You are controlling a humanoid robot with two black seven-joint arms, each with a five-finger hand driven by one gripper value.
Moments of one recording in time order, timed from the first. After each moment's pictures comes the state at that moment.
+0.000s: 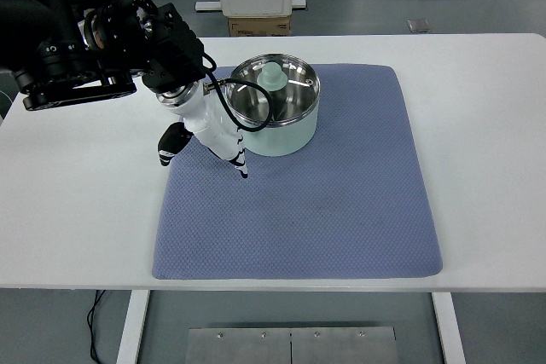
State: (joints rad) left arm -1.93 0.19 0.84 -1.17 1.52 -0.19 -0.61; right arm -0.01 0.00 0.47 0.13 -0.45 -0.04 0.03
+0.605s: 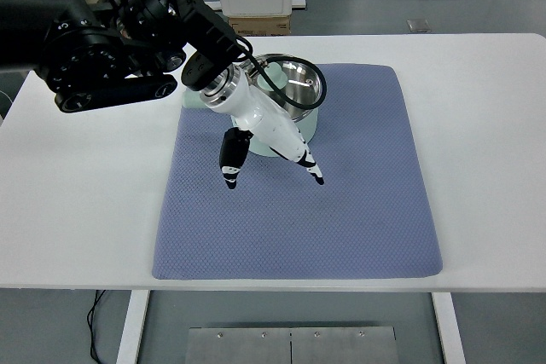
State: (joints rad) left arm -1.93 0.18 0.66 -1.17 1.07 -0.30 -0.61; right arm -0.01 0.00 0.47 0.13 -0.45 -0.04 0.03
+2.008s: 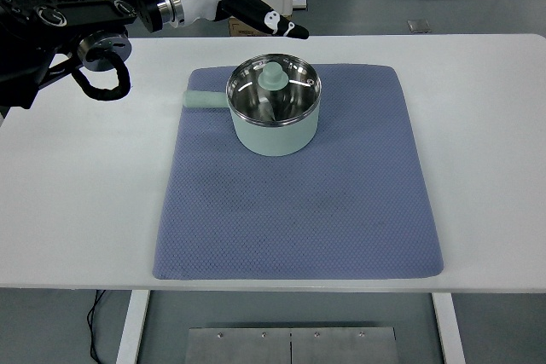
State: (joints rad) left arm -1.71 0.28 0.67 -0.90 -0.26 -0.30 -0.61; right arm -0.01 0.00 0.47 0.13 -0.45 -0.04 0.03
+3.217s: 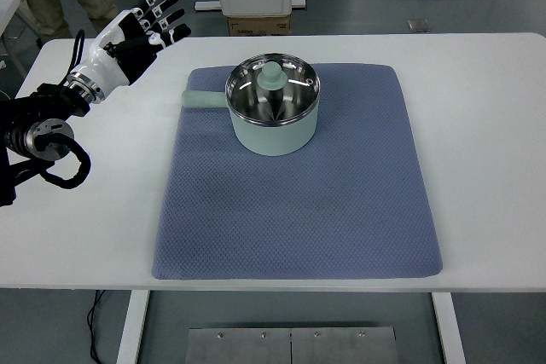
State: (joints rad) left arm -1.22 0.48 0.30 -0.86 -0.50 -0.33 -0.61; right arm -0.01 0.00 0.47 0.13 -0.44 -0.04 0.03
